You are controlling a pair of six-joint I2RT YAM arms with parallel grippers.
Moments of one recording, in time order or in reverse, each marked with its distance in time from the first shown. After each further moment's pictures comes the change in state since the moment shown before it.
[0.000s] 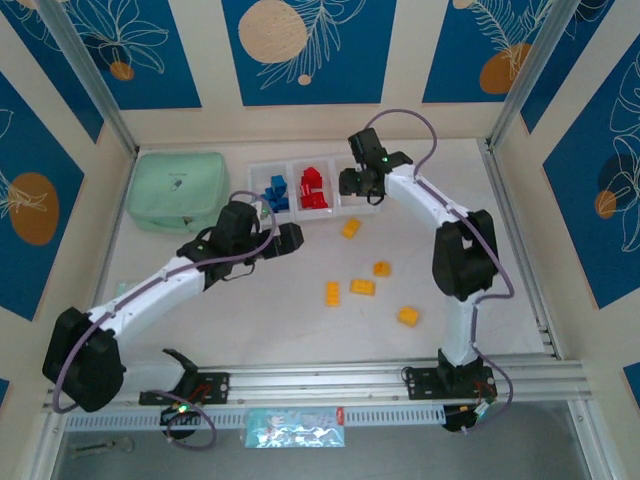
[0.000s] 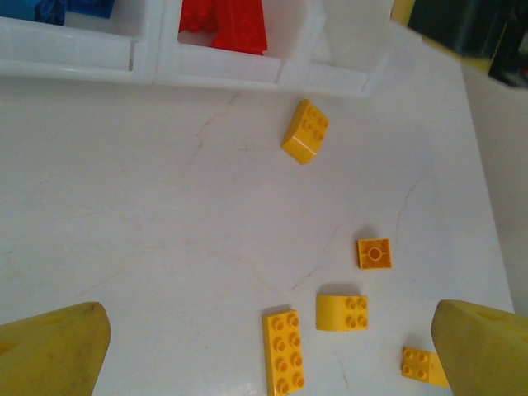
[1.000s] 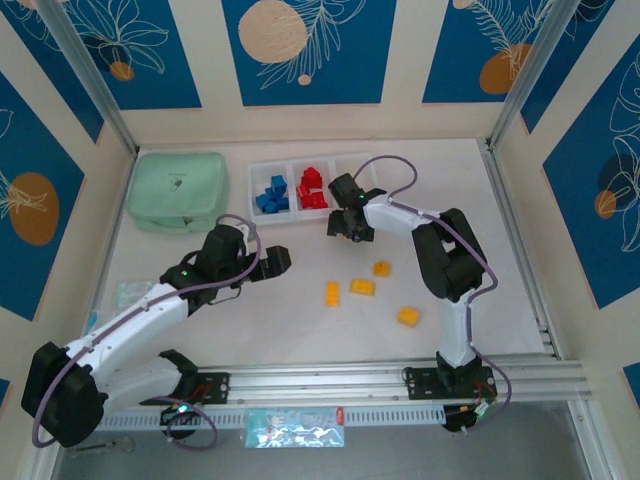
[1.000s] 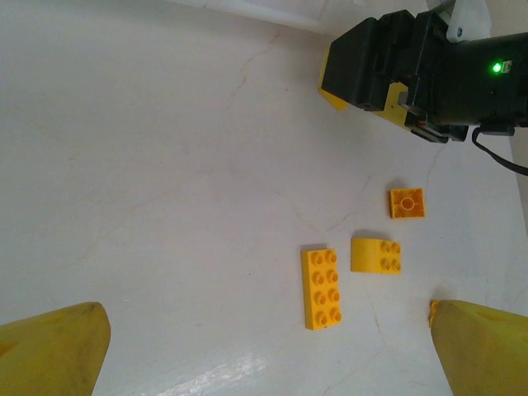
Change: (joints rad) left arm -0.018 -0.175 -0.164 -0.061 -0.011 -0.010; right arm 0.091 0.102 -0.212 0.105 0.040 0.262
